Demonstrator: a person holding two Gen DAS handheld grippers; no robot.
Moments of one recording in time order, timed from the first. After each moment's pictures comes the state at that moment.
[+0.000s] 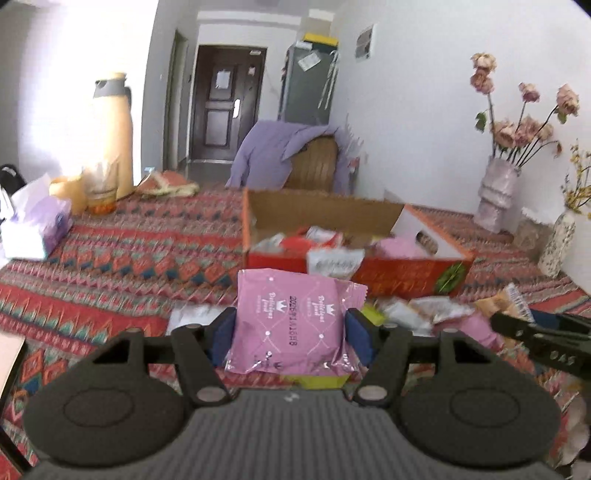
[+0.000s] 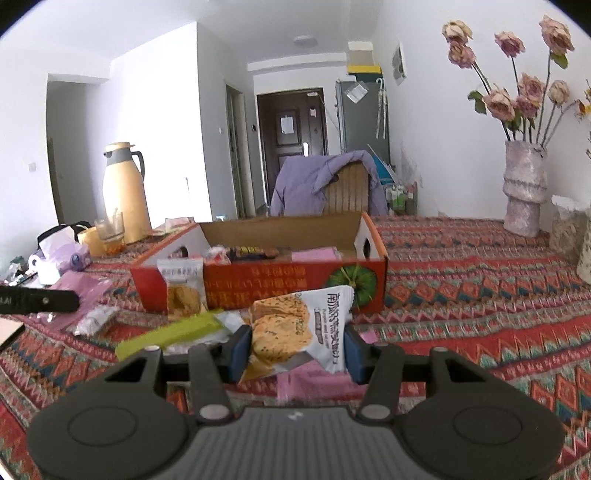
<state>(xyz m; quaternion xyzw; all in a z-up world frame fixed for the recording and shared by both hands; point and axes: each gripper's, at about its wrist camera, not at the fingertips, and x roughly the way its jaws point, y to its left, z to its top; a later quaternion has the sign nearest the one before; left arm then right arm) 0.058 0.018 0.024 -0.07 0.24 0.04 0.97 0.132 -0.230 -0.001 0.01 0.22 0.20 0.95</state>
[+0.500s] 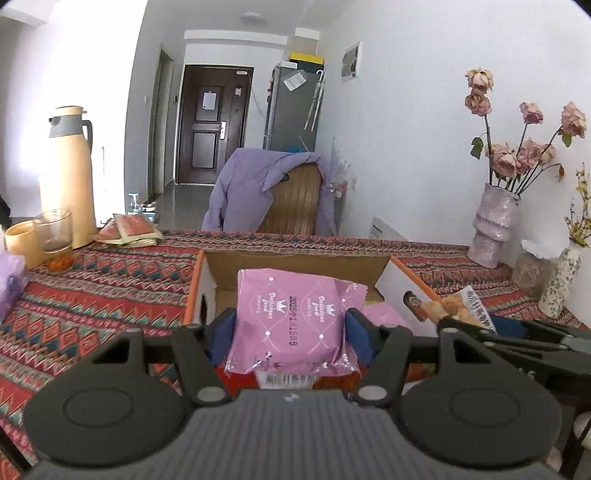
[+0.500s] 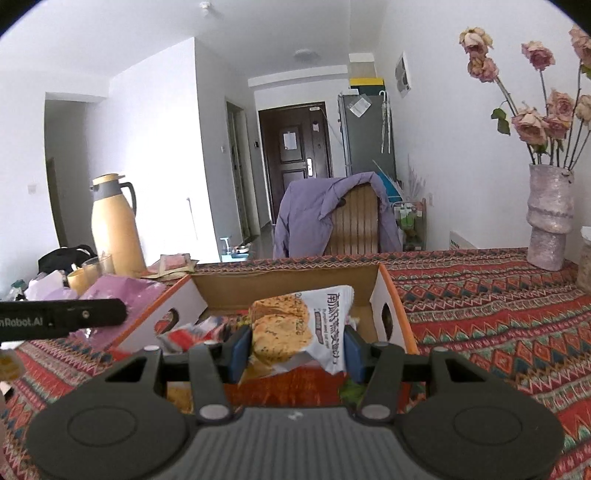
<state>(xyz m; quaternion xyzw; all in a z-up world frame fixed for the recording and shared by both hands) 0.164 -0.005 0.053 -0.06 0.21 0.03 0.97 0.228 -0.199 0.037 0.03 0.20 0.21 0.96</state>
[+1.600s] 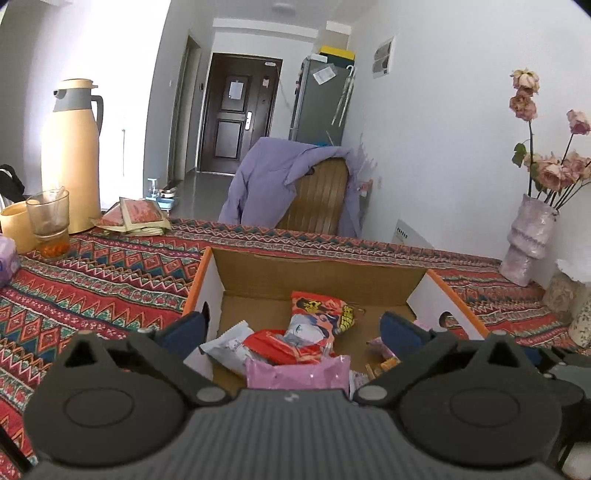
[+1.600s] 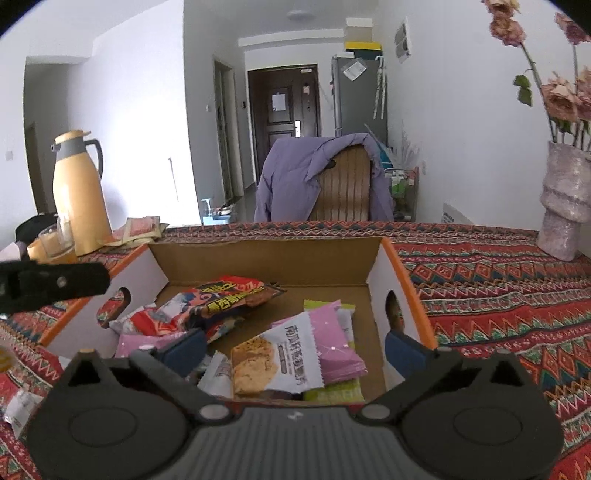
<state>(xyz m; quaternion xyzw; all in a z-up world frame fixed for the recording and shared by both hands) 0.214 0.012 0.033 -0.09 0.22 0.07 0.97 0.299 -0.170 0.011 0.00 0.26 0.18 0.95</state>
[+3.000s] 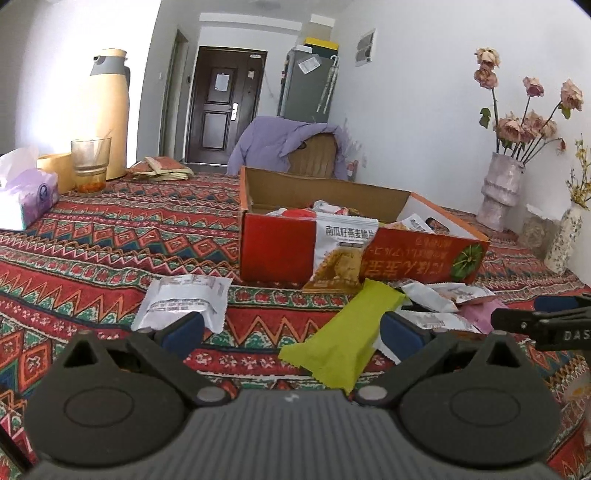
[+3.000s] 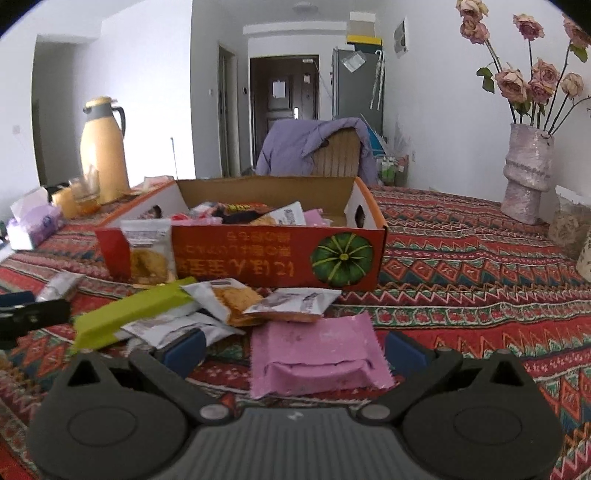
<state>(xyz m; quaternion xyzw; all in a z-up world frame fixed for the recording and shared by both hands) 0.072 0.032 -0.042 -0.08 0.23 0.04 0.97 0.167 -0.215 -0.022 -0.04 0.28 0.18 0.94</state>
